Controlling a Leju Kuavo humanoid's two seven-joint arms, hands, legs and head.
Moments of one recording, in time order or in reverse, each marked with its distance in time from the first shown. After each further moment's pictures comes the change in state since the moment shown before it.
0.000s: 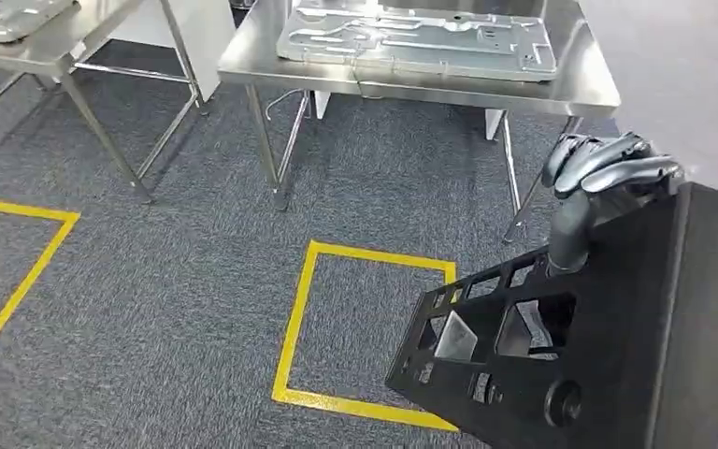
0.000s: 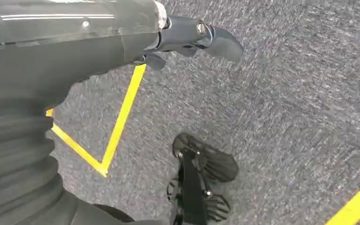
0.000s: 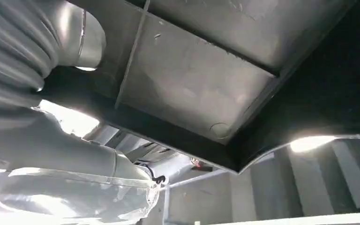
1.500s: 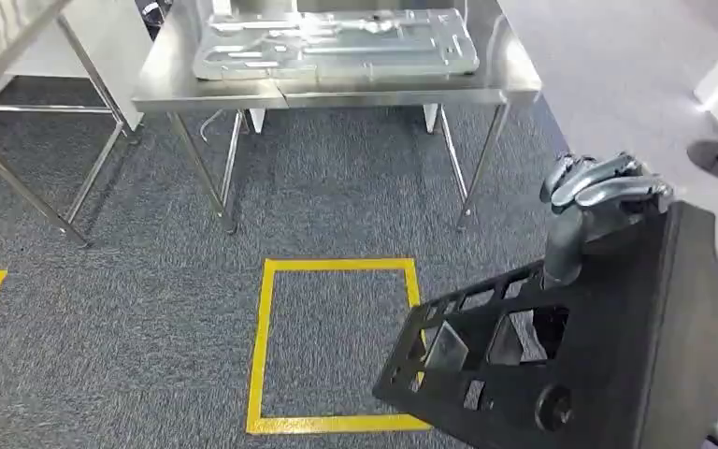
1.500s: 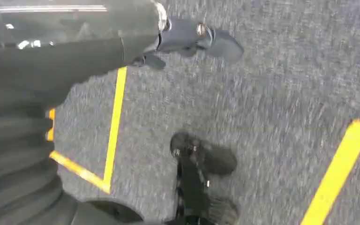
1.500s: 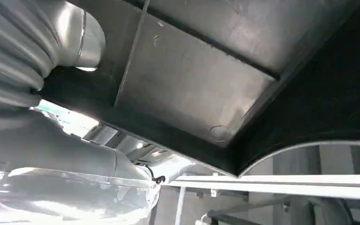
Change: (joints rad) left arm 0.002 0.002 -0.006 0.000 -0.055 -0.021 0.008; right arm 0.065 0.006 0.005 -0.009 0.020 -0.051 -0.018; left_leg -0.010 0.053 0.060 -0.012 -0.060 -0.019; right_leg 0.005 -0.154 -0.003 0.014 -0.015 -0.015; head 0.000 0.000
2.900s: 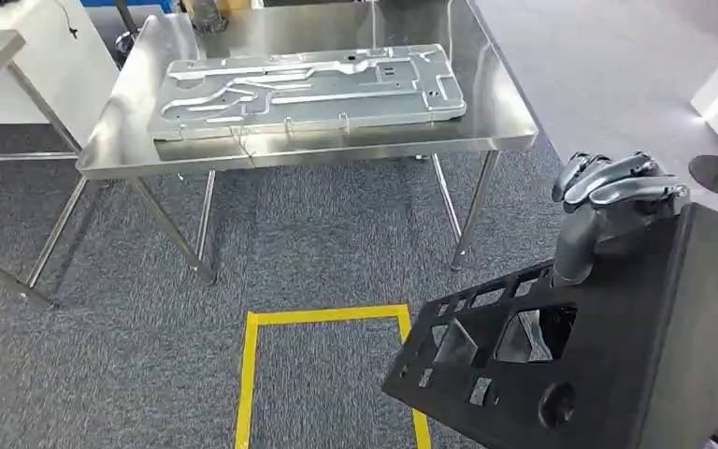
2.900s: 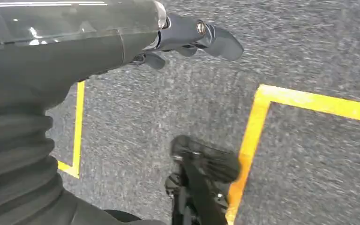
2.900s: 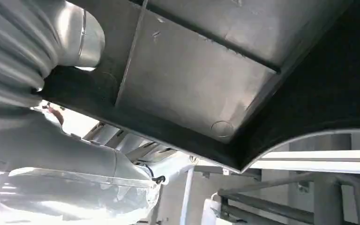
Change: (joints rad) left arm 0.007 0.000 0.005 -0.001 -0.012 -0.003 -0.013; right arm 0.010 -0.002 -0.018 -0.012 -0.003 -0.027 -0.001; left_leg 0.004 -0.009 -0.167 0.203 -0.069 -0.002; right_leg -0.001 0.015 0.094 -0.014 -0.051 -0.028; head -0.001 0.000
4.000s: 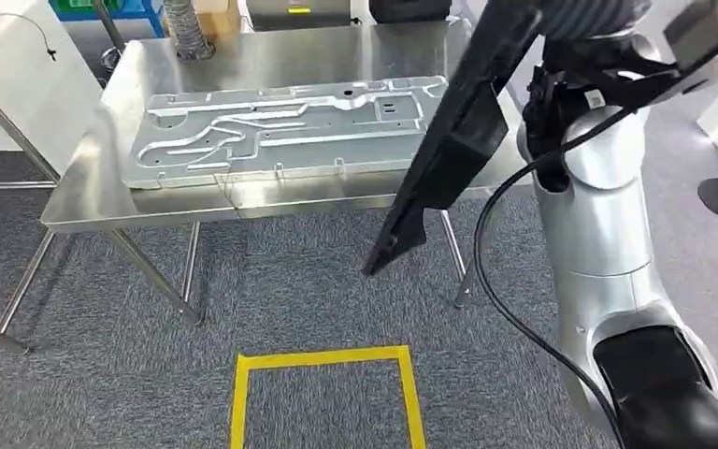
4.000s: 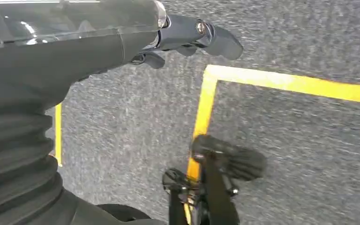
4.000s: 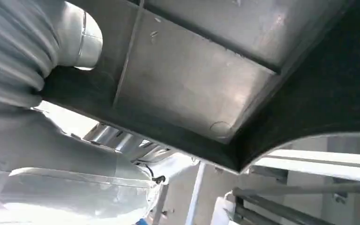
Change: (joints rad) left arm -0.006 -0.013 0.017 0.000 -0.039 -0.006 0.010; right arm -0.716 0.114 0.082 0.481 0.031 -0.046 0.301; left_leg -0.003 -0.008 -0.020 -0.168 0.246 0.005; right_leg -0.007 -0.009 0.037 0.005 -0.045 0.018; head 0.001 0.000
